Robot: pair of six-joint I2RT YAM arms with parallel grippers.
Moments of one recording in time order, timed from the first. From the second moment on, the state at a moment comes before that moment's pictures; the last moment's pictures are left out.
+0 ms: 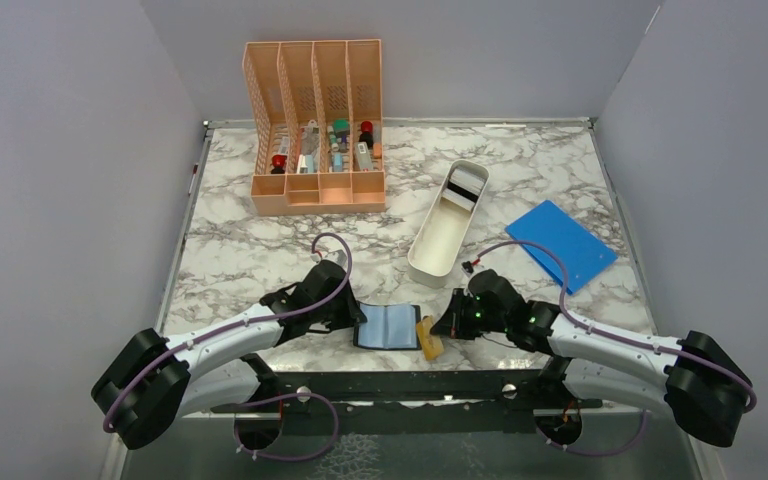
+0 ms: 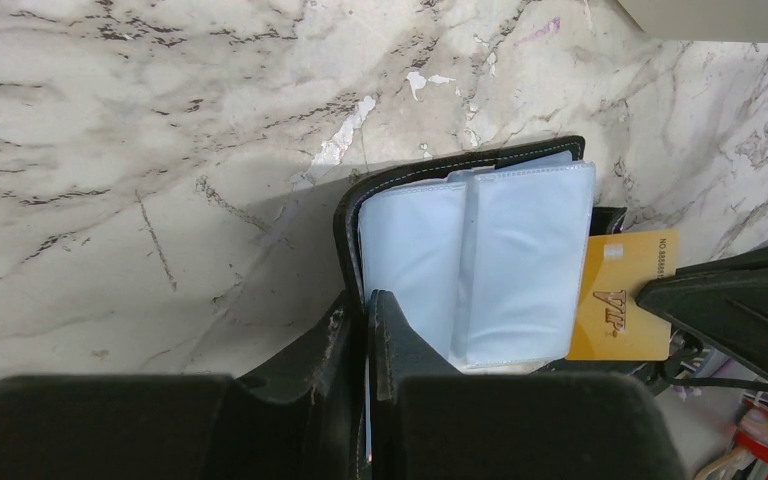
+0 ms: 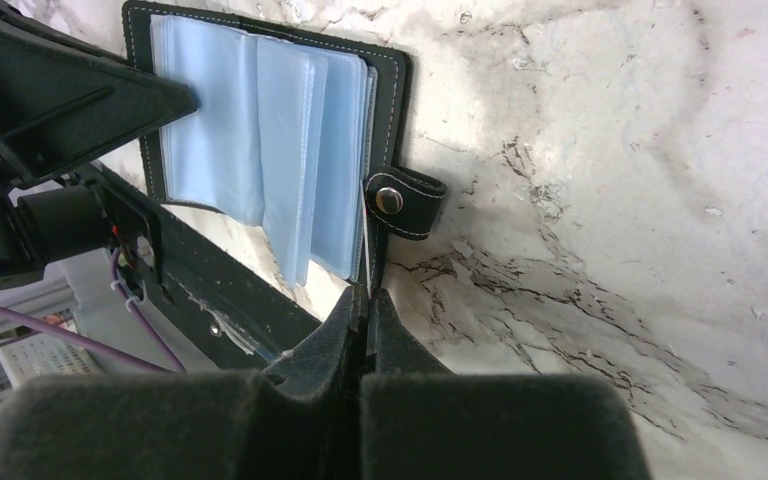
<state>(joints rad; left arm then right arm) -0.77 1.07 0.39 -0.17 0.08 -0.90 0.89 0.99 0.34 -0.10 -0.13 0.93</state>
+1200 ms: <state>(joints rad) -0.77 1.07 0.36 -0.08 0.13 -0.92 0.89 1.02 0.32 0.07 -0.18 0.95</state>
